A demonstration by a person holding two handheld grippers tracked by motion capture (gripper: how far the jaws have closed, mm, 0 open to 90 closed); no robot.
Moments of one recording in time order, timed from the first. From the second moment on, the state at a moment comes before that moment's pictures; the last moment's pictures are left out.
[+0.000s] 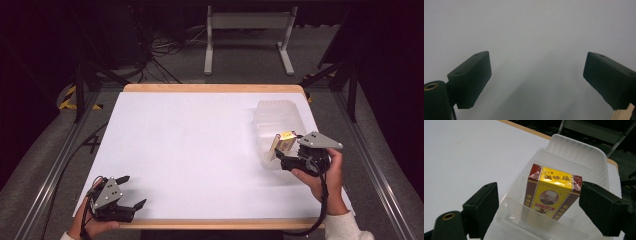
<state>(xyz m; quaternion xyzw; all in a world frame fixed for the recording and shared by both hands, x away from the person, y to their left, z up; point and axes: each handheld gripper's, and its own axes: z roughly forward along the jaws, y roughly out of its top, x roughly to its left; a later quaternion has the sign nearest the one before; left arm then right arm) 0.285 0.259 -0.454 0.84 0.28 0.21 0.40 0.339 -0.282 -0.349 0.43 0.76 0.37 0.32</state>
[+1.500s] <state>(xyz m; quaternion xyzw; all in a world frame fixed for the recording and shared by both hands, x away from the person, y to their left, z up) 0.285 0.261 -0.452 0.84 0.28 0.21 0.41 0.292 -0.310 -0.409 0.39 0.79 0.31 0.36</state>
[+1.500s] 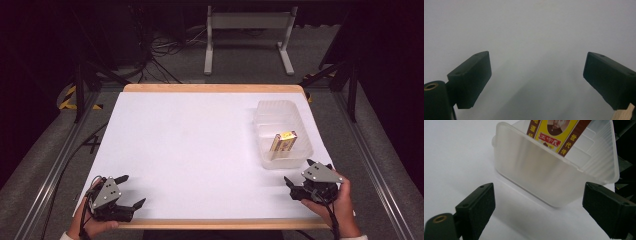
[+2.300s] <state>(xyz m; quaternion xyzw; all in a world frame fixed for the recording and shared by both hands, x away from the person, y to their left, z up) 0.286 0.268 -0.450 0.82 0.31 0.23 0.42 0.280 -0.332 -0.436 0.43 0.78 0.32 0.33</state>
